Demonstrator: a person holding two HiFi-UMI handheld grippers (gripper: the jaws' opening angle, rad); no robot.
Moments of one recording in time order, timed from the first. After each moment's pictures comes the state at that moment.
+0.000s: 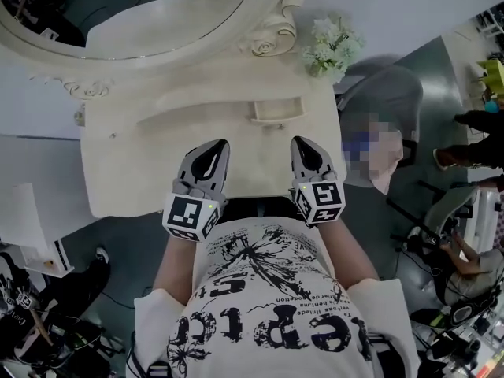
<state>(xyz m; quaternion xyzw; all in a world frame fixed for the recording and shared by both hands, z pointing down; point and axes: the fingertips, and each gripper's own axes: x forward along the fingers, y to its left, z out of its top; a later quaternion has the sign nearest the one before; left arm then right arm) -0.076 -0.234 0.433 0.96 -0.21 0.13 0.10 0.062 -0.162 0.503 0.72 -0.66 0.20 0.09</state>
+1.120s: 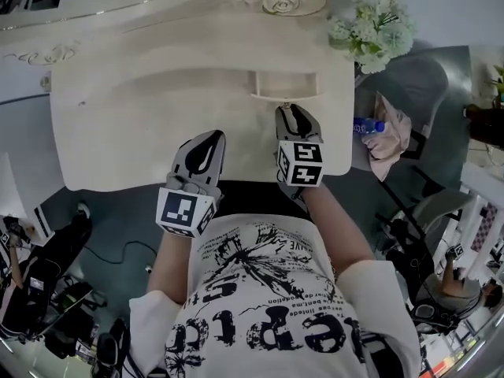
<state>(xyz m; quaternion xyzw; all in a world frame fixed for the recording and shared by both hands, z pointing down) -0.073 -0.226 0.535 0.93 -0.25 0.18 0.19 0.077 -0.201 0.648 0.70 -0.61 0.32 0.18</state>
